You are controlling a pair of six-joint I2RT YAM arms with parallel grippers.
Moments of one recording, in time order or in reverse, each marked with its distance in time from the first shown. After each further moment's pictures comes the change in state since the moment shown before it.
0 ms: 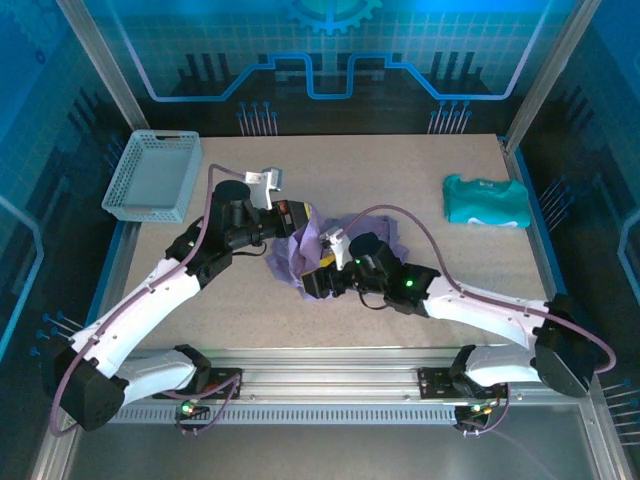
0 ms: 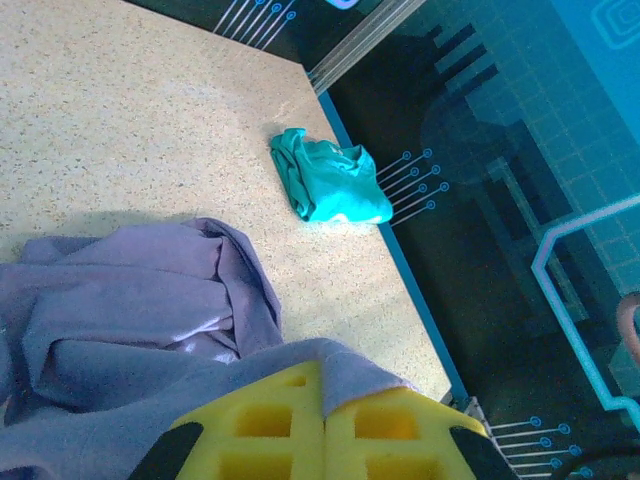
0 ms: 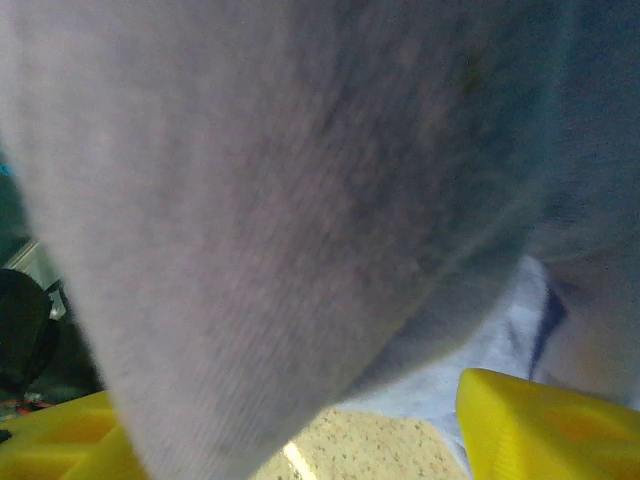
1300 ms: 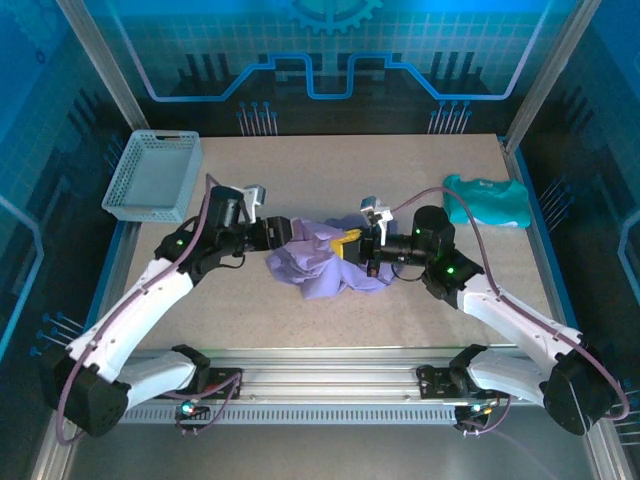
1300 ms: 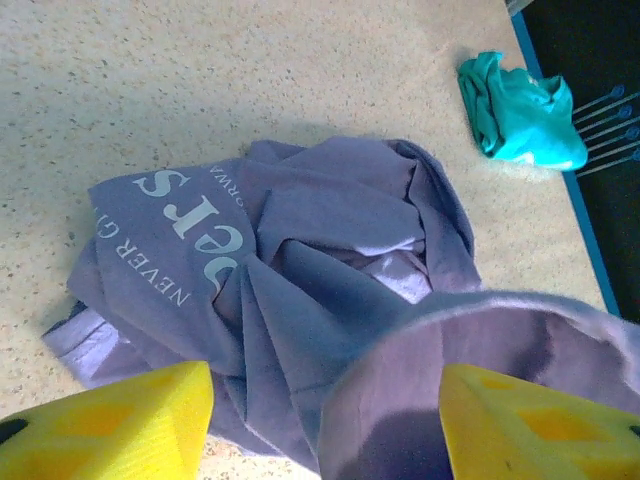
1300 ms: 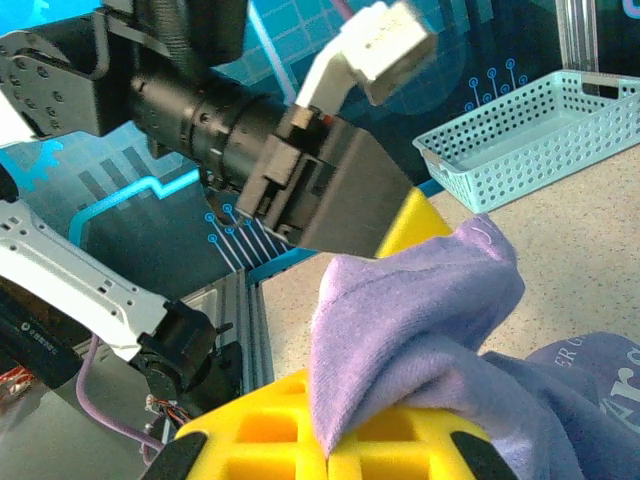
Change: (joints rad) left arm 0.106 -0.047 -0.004 -0.372 -0.102 0.180; right arm -0.365 -0.193 -0.066 0.257 -0.643 -0.121
